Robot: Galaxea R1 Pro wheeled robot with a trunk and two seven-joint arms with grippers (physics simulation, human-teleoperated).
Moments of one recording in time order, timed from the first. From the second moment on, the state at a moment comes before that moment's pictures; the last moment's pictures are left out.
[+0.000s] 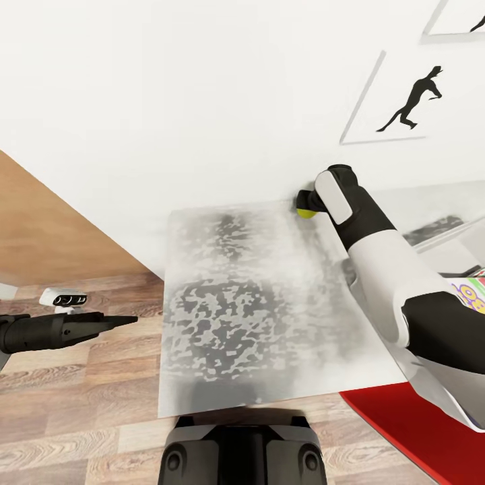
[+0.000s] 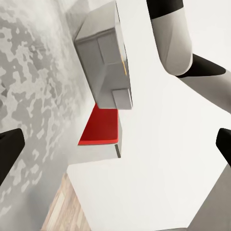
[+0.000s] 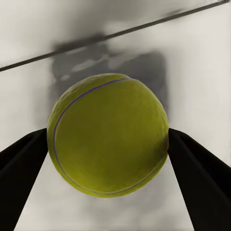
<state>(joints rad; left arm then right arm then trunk) -0.52 0.58 0.07 -1.41 0.55 1.02 -1.57 -1.51 0.05 0.21 -0.71 -0.63 0.89 -0.60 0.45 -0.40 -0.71</state>
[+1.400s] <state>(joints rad) -0.52 0.59 0.07 -1.41 0.55 1.02 -1.57 -1.49 0.04 0.21 -1.11 -0.64 1.05 -0.61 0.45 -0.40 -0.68</state>
